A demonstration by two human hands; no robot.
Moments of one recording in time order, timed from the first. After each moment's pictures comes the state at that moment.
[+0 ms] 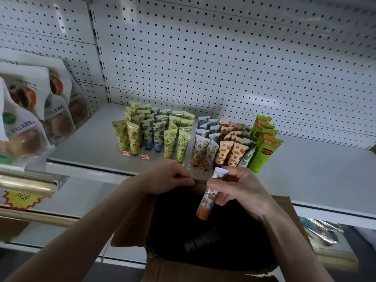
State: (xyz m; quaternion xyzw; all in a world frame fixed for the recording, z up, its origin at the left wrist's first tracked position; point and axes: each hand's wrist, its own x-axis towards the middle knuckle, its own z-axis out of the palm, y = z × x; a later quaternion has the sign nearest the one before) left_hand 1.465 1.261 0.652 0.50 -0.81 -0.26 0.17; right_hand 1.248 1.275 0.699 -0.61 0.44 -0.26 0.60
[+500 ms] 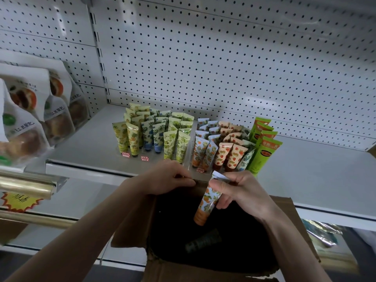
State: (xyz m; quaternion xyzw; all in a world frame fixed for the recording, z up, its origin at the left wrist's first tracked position) left_hand 1.463 1.261 0.656 0.49 -0.81 -0.27 0.17; right_hand 1.244 1.274 0.695 -0.66 0.46 -0.24 0.54
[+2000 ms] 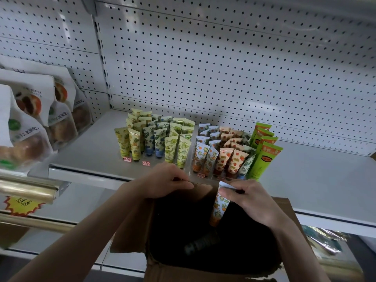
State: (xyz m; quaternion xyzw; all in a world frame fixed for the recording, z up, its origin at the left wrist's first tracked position) left_hand 1.468 1.265 0.662 0.49 -0.81 -0.26 0.19; right_hand 1.220 1.258 0.676 -0.76 0.48 -0.21 0.38
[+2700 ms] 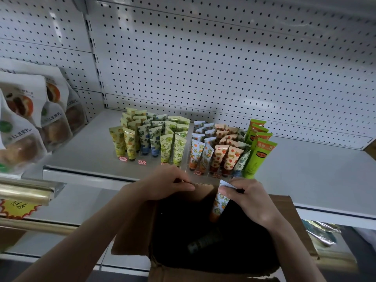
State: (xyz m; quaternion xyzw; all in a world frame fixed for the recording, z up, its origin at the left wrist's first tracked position) left_hand 1.456 1.264 0.658 0.50 -0.82 -0.25 0.15; right_hand 1.215 1.263 0.667 -0.76 0.48 -0.28 0.35
